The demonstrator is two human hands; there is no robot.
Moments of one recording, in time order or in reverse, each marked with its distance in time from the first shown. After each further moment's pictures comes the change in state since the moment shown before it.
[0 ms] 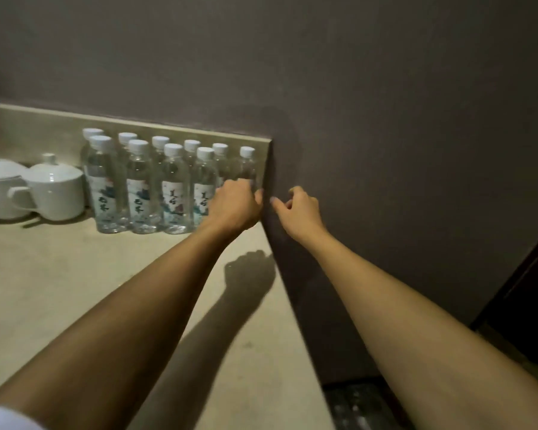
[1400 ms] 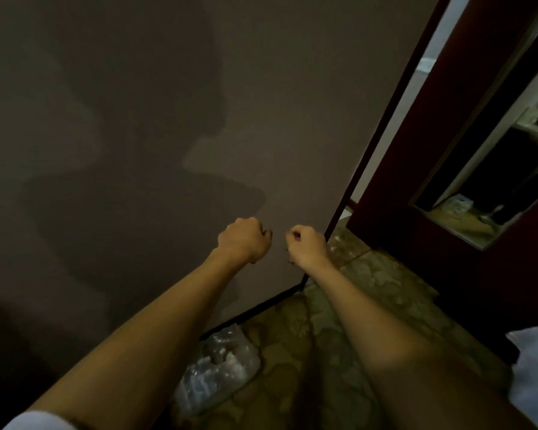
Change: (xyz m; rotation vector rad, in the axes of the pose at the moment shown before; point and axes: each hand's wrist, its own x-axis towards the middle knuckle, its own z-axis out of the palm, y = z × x) left_hand -0.034 0.367 0.480 -0.003 -0.751 0.196; right_hand 0.024 0.567 -0.208 -0.133 -0.027 0.617
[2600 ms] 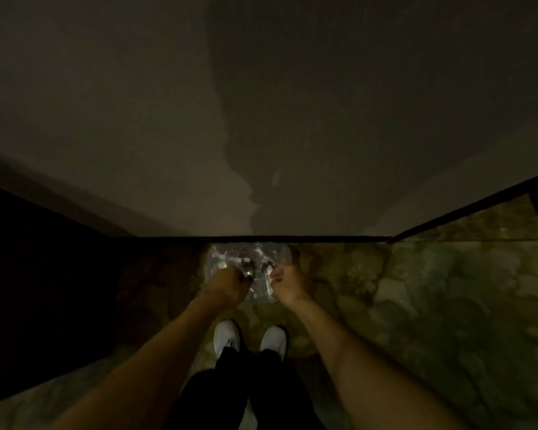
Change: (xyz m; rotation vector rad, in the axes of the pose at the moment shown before) left_hand 0.086 -0.154 0.316 -0.377 -0.355 -0.819; right_hand 0.116 0.217 0.281 -0.083 -0.931 0.131
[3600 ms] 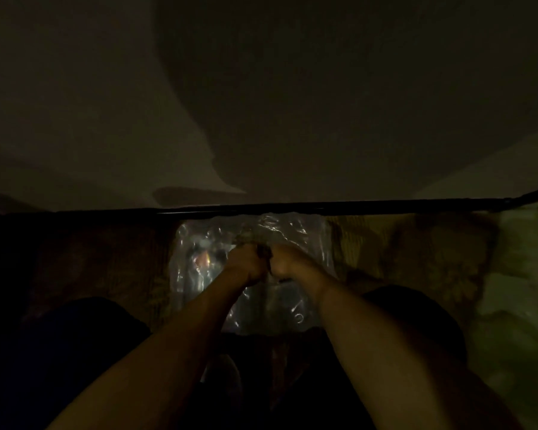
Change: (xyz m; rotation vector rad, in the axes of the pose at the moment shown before) left_hand 0.402 -0.113 0.169 0.022 0.066 -0.013; right_hand 0.389 0.137 0.176 -0.456 -0.233 -0.067
